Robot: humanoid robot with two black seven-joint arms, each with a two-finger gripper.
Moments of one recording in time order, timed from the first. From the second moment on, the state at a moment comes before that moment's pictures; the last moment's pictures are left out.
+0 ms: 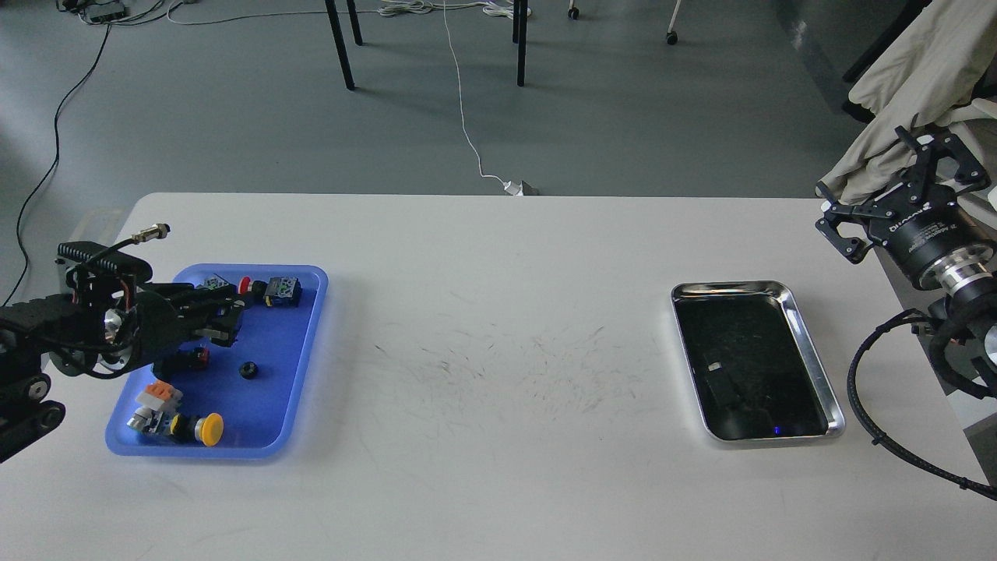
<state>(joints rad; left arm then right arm) -0.54 0.93 -0.51 -1.38 1.86 -0.14 -0.12 0.36 -0.55 1.26 1.06 0.04 0.29 -0.05</state>
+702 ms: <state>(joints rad) -0.72 0.35 -0.45 -1.47 1.91 -0.31 0.15 0.37 -0.64 1.26 0.96 0.04 0.32 -0.06</state>
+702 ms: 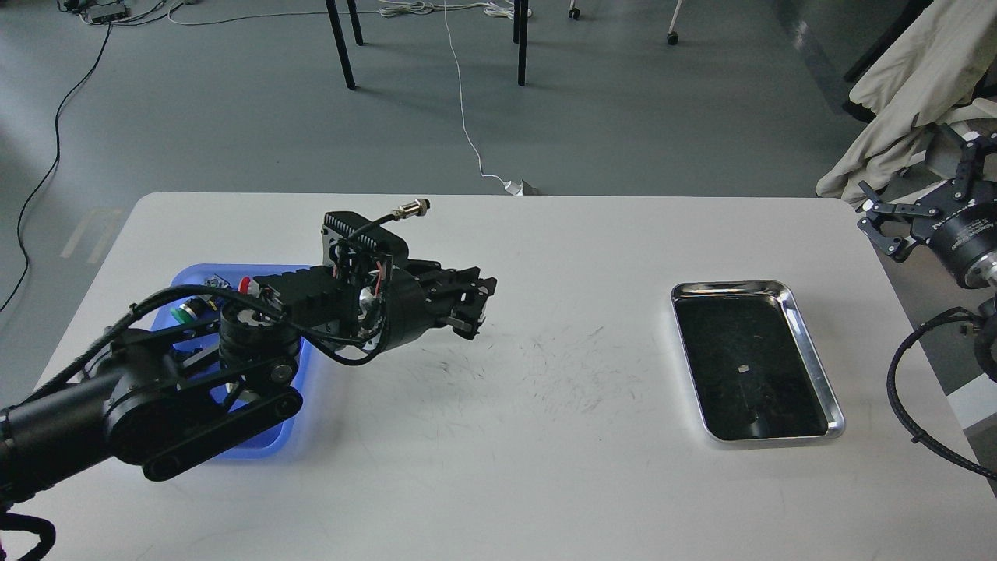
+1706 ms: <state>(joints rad) -0.72 -0.04 -0.33 -1.02 2.01 -0.14 0.12 0.36 -0.65 1.26 0.85 0.04 0.40 -0.06</state>
